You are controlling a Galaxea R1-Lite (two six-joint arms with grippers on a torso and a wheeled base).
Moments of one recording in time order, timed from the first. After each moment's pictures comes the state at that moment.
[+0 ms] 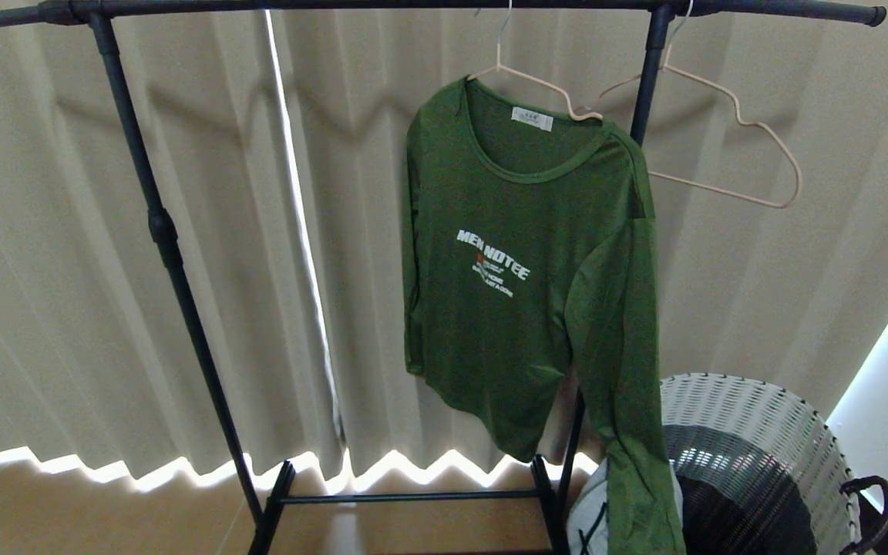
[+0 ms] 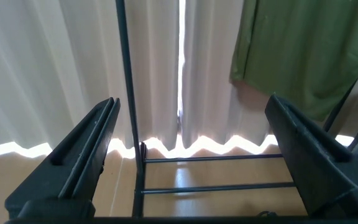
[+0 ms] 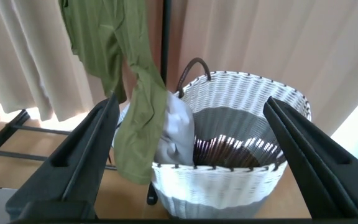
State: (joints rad) left arm 0.01 0.01 0.00 0.00 -0.03 0.01; right arm 0.00 0.00 -0.05 0.13 0.09 -0.03
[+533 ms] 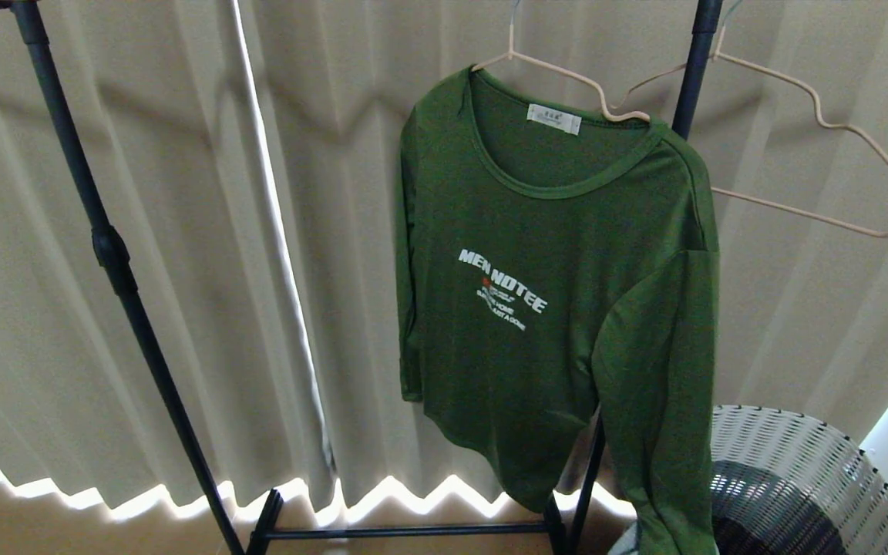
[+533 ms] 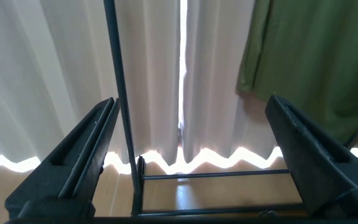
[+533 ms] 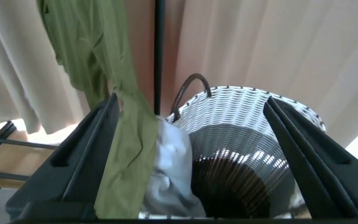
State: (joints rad) left arm 0.01 0.01 0.00 0.01 -0.03 0.01; right arm 0.00 0.00 -0.05 0.13 0.08 -0.03
